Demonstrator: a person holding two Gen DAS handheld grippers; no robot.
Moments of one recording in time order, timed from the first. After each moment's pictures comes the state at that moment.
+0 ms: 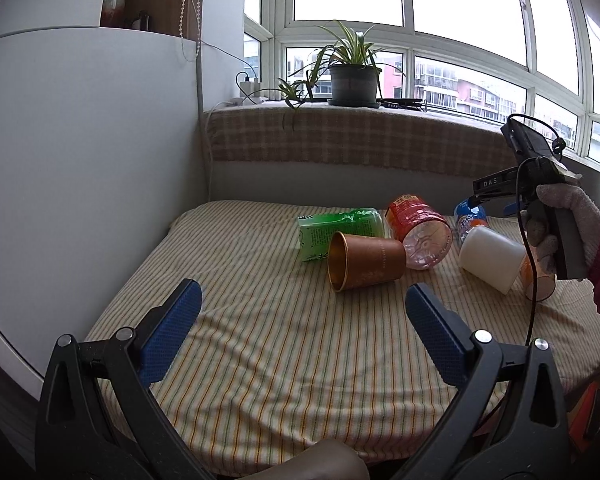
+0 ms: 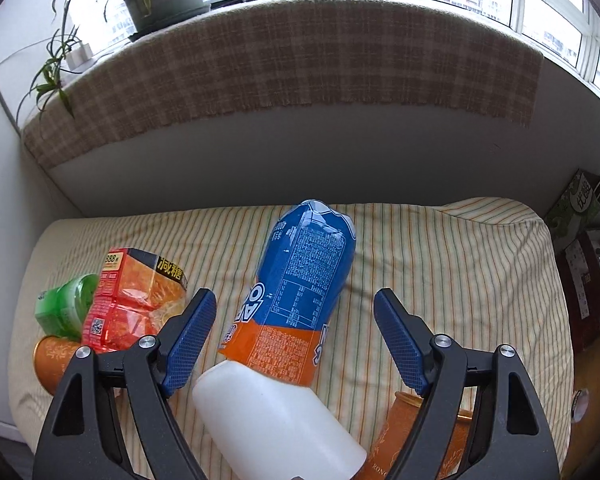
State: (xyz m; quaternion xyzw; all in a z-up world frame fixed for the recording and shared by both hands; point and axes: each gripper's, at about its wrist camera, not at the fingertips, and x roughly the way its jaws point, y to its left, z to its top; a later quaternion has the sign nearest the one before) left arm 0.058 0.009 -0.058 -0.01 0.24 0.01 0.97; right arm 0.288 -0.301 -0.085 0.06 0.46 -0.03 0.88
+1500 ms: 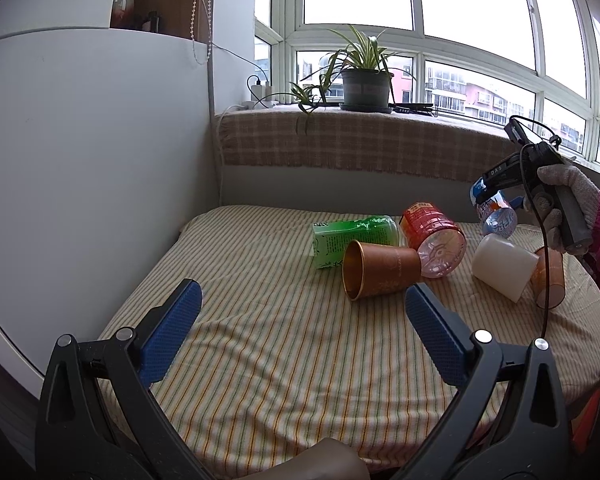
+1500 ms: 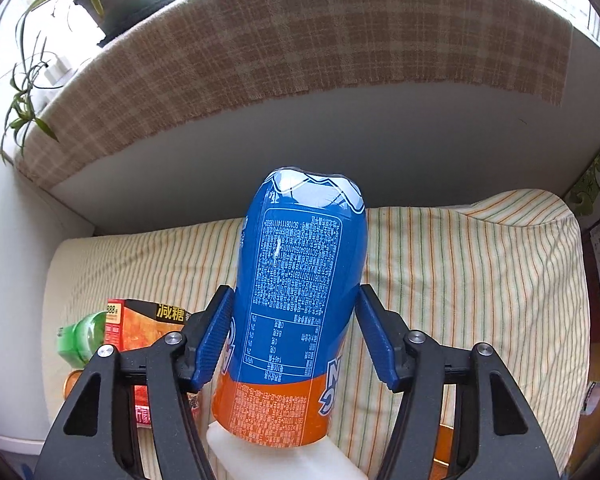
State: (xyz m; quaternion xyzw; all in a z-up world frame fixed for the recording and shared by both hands) left arm 0.064 0.021 -0.057 -0.01 0.23 0.02 0.97; right arm 0.343 -0.329 -0.085 0.11 0.51 -0.01 0.85
